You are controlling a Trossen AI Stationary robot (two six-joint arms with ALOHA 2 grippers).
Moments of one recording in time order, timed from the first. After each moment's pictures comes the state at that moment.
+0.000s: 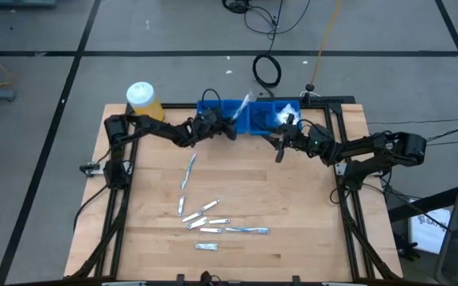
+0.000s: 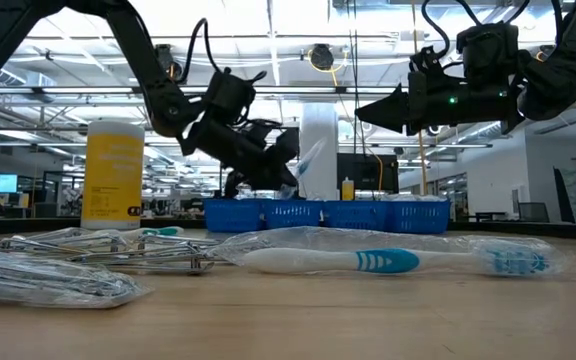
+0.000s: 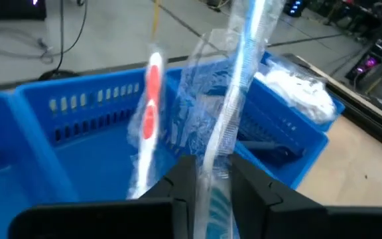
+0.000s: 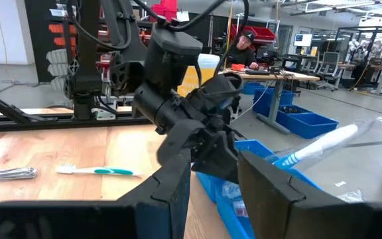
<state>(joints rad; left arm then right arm) 0.44 1.96 0.94 0.71 -0.16 -0.42 -0.43 1.36 0.30 1.12 -0.13 -0.07</state>
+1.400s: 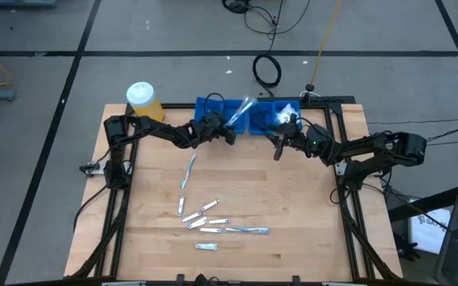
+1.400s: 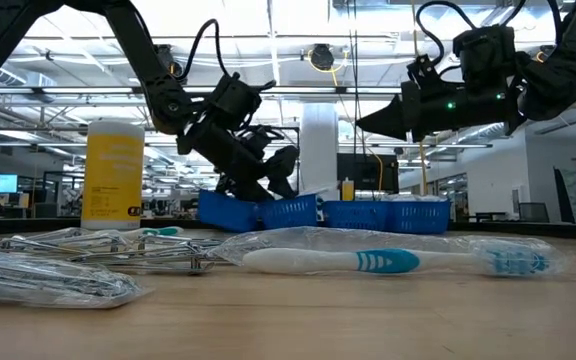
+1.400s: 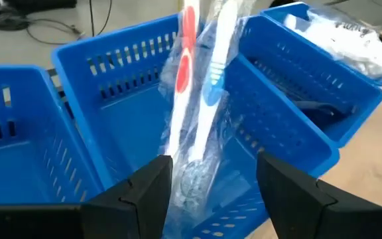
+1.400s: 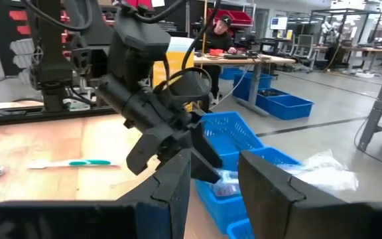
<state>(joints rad) 0.42 1.96 0.94 0.53 -0.24 -0.39 -0.43 1.36 0.30 1.07 -0.03 -0.05</state>
